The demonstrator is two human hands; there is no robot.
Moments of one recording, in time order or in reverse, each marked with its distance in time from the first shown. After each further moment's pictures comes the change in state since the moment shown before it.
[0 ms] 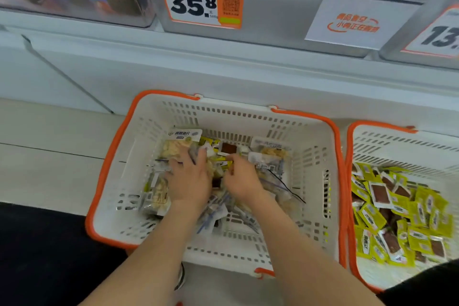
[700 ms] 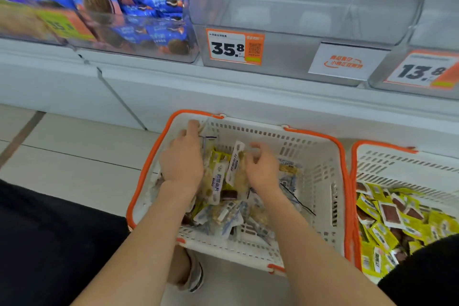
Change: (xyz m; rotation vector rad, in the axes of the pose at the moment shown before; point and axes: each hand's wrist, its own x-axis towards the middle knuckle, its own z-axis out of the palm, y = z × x) left_hand -0.027 -0.037 -0.146 -0.216 0.417 -0.041; right_hand -0.029 -0.049 -0.029 0.338 0.424 -0.157
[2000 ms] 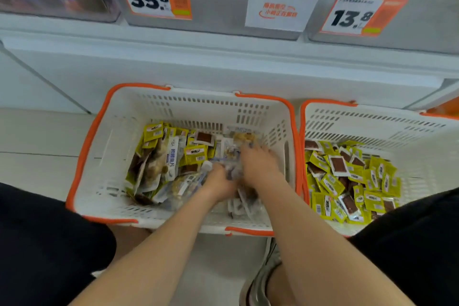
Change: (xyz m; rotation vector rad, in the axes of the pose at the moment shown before) left_hand -0.102 0.099 0.140 -0.723 -1.016 -0.133; right_hand -0.026 0.061 -0.085 -1.095 -0.302 -0.002
